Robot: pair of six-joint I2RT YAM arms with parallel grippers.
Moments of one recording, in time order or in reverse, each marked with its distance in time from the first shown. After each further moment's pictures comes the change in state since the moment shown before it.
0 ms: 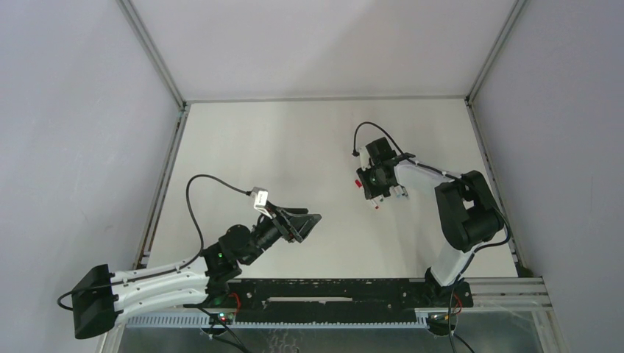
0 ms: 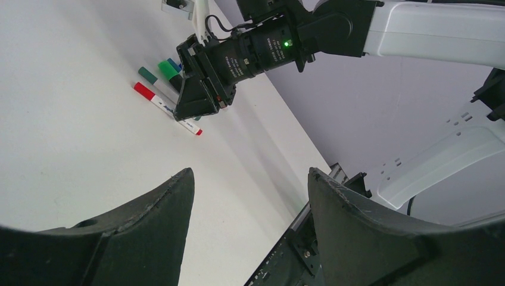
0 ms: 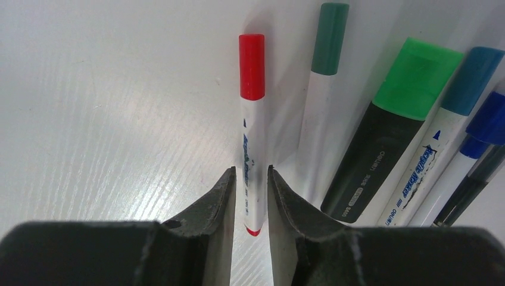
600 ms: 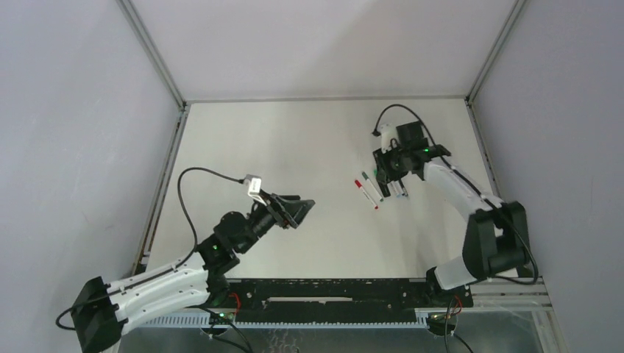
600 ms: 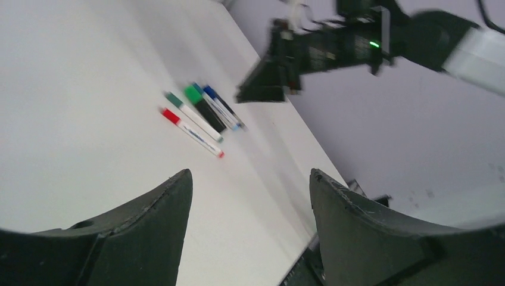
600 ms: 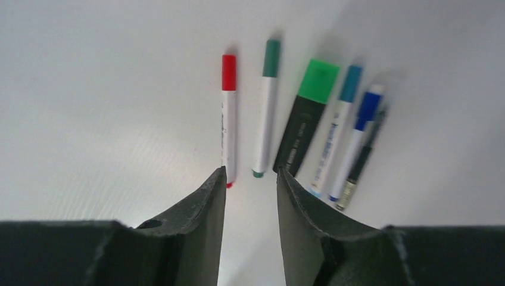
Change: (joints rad) left arm 0.121 -0.011 0.050 -0.076 0.084 0.031; right arm -0.121 -0.193 0.036 -0.085 -0.099 -0.093
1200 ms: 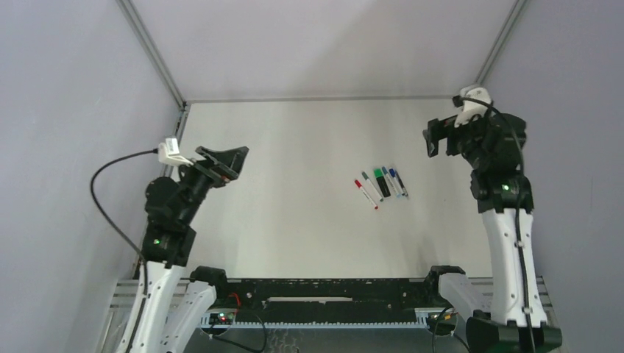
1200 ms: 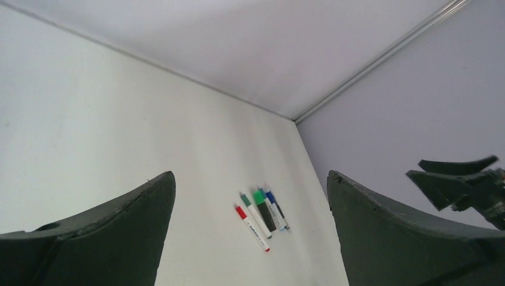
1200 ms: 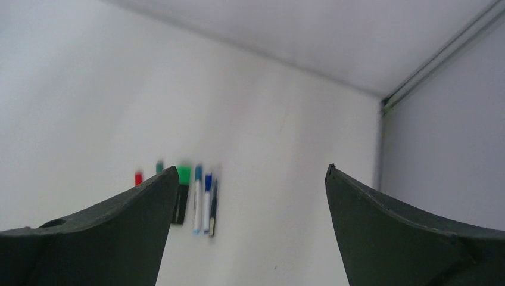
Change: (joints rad) left arm 0.807 -0.150 0.407 -0.557 0.392 -0.058; right arm -0.335 -0.551 0.114 0.033 -0.067 -0.112
